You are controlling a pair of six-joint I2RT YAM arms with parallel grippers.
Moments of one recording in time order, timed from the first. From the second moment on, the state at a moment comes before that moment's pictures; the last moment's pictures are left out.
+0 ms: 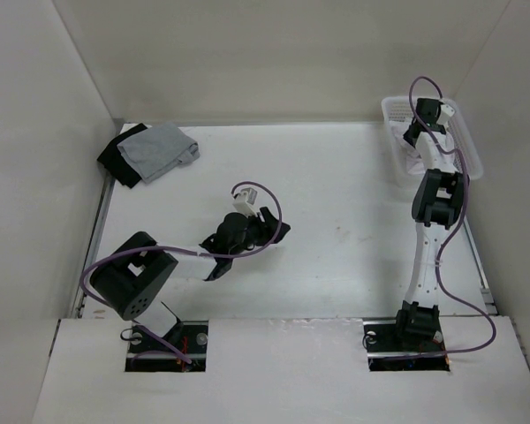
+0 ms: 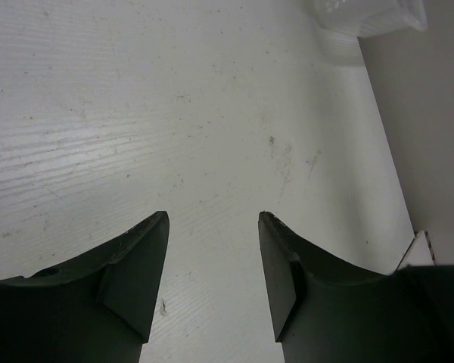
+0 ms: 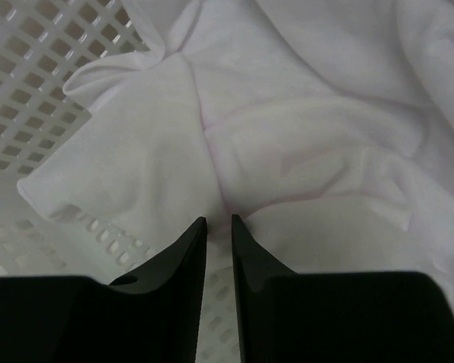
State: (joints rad) left arm -0.73 1.55 0.47 0.79 0.01 -0.79; right arm -0.19 2.61 2.38 -0.48 0.33 0.52
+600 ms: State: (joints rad) left arm -0.63 1.53 0.41 0.84 0.04 -0.83; right arm -0.19 2.61 2.35 -0.54 0.30 0.51
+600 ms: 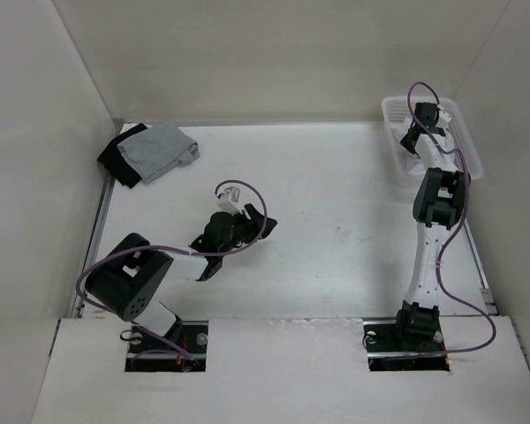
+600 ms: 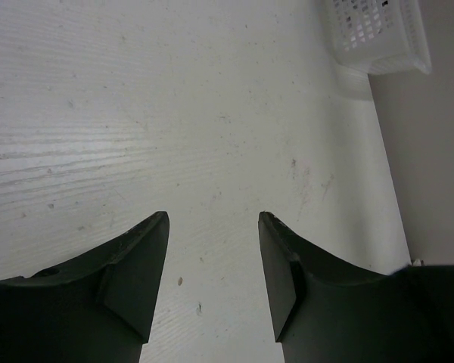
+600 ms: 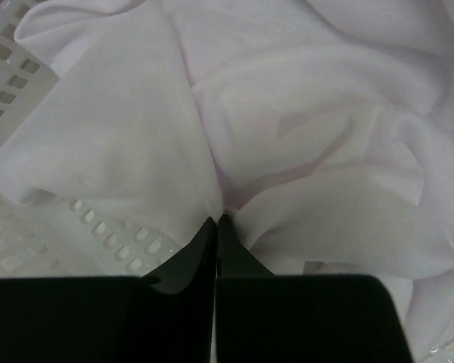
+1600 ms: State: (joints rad) left arm -0.48 1.04 0.31 0.71 -0.04 -0.89; right arm 0.48 0.96 1.43 0.11 0.12 0.52
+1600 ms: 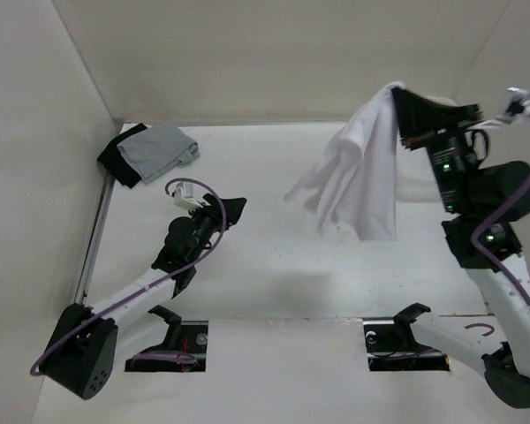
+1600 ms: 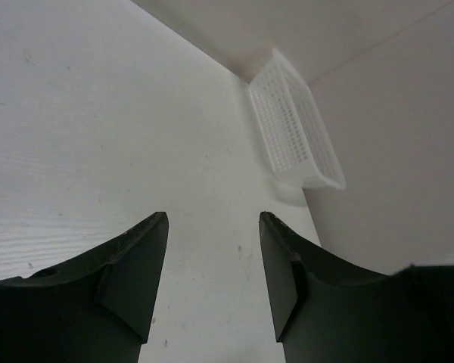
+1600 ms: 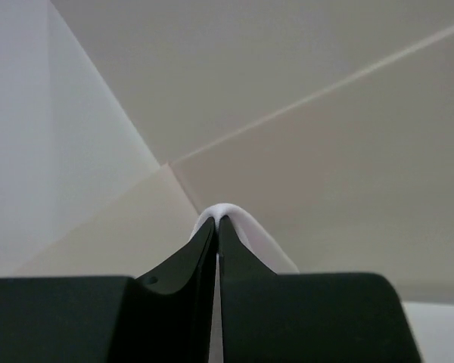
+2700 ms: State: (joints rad) left arm -0.97 1.08 0.33 -0.01 -0.05 -0.75; right arm 0.94 1.00 0.56 -0.30 0.20 0.83
